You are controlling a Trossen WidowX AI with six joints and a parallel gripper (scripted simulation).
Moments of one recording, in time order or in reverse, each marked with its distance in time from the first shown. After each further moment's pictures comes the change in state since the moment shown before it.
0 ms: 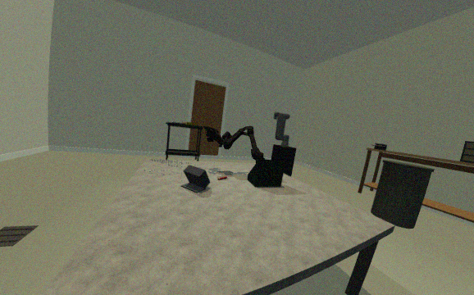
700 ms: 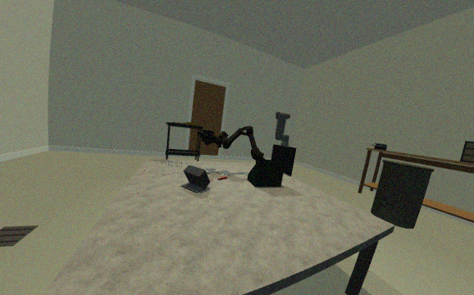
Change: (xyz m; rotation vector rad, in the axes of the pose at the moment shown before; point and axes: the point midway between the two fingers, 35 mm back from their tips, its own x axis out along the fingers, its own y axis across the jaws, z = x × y) arm 0.002 -0.038 0.047 -0.167 -0.236 -0.099
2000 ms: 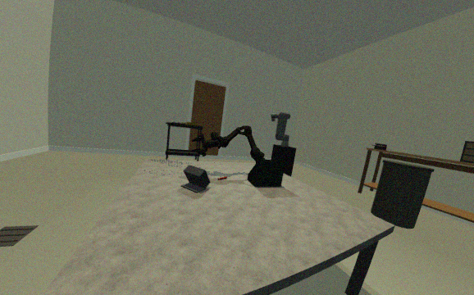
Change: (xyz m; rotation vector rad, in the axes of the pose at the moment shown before) arm -0.024 -0.131 0.066 -0.545 -0.352 -0.557
